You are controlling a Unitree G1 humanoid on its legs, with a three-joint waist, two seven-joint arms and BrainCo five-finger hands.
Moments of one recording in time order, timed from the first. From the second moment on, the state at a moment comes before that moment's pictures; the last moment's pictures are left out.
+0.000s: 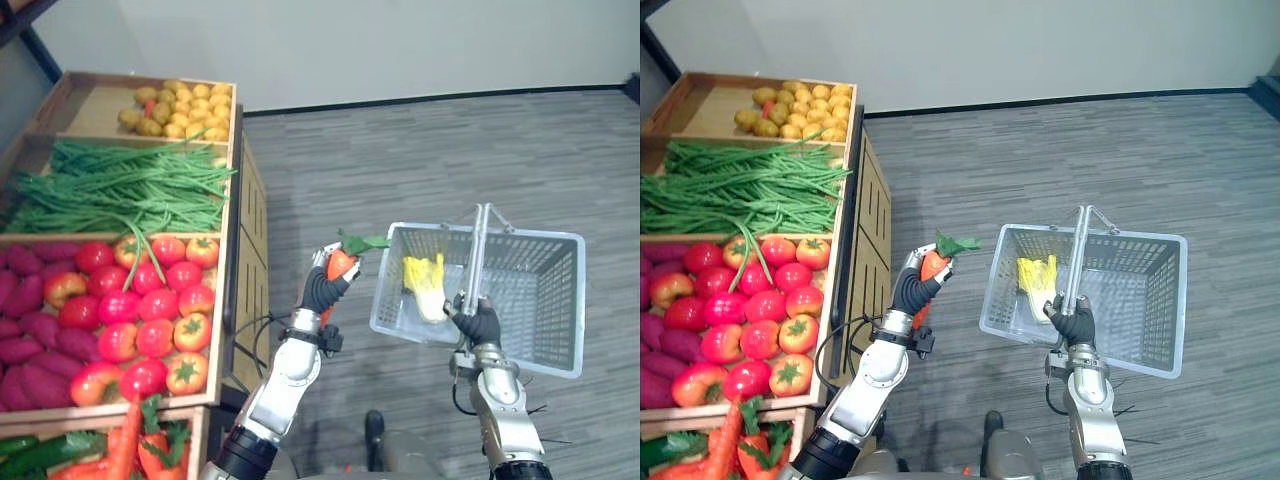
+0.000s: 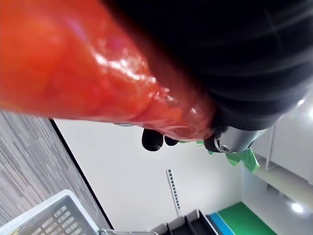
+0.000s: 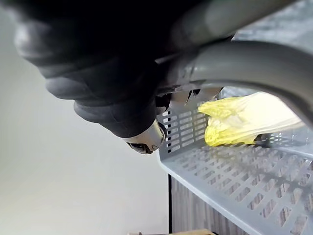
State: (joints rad) left arm -0.06 0.02 -0.40 0.01 0.35 -0.19 0.26; right arm 0.09 -0.10 -0.06 0.12 0.07 -0.13 -0.10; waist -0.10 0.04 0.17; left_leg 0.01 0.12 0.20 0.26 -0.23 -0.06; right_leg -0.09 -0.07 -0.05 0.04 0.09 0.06
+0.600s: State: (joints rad) left arm -0.18 0.08 -0.46 0.46 0.57 -0.13 0.26; right arm 0.10 -0.12 0.29 0.08 0.36 -0.13 0.13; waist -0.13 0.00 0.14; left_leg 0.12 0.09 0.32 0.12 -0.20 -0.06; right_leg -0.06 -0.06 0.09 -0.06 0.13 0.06
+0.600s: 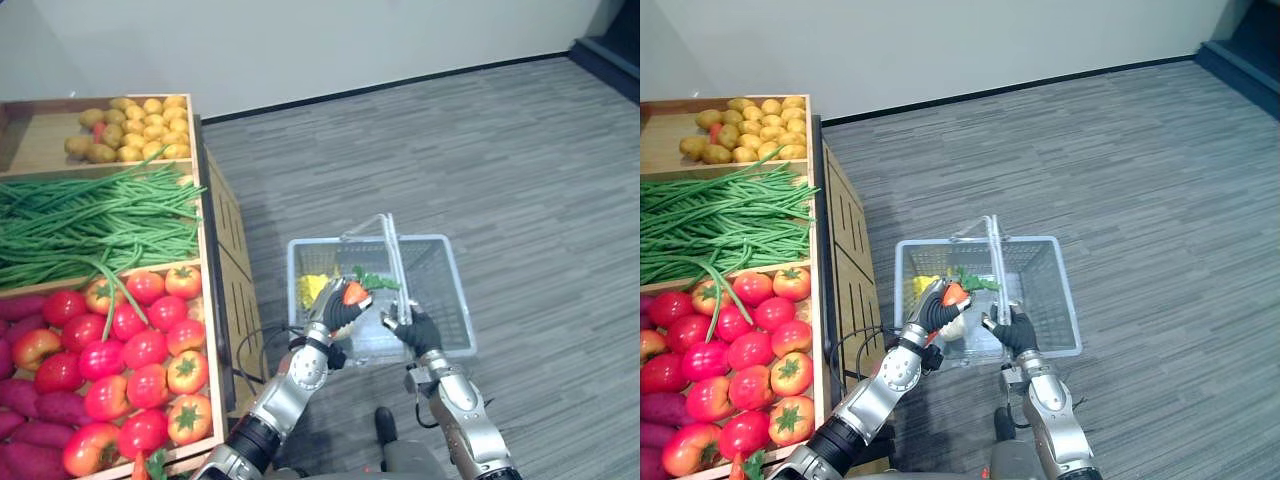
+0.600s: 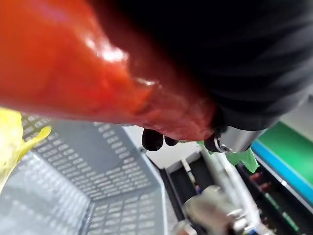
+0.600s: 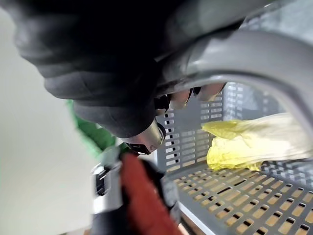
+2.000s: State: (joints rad) left arm 0.22 0.11 -0.11 0.15 0.08 -0.16 0.09; right arm 0.25 -0.15 -0.17 0.15 -0.06 -0.10 -0.02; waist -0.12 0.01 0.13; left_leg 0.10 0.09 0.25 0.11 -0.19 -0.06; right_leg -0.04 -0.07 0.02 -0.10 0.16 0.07
